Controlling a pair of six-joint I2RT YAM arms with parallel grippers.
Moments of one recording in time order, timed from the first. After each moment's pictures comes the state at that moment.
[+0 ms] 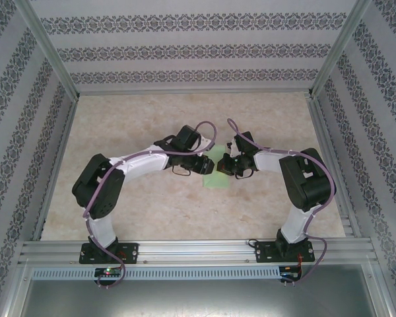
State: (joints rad) left arm -0.66 1.83 1.21 -0.33 0.48 -0.32; right arm 0.35 1.79 0.87 -0.16 -0.52 0.62
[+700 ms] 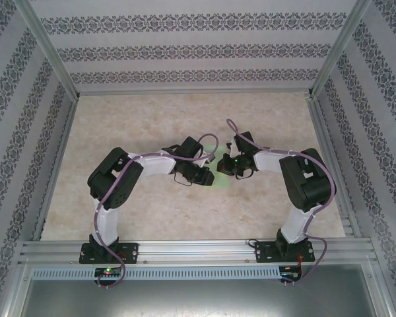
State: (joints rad) left arm -0.66 1.98 1.18 -0.27 0.60 -0.38; right arm 0.35 1.79 0.88 -0.17 -0.52 0.59
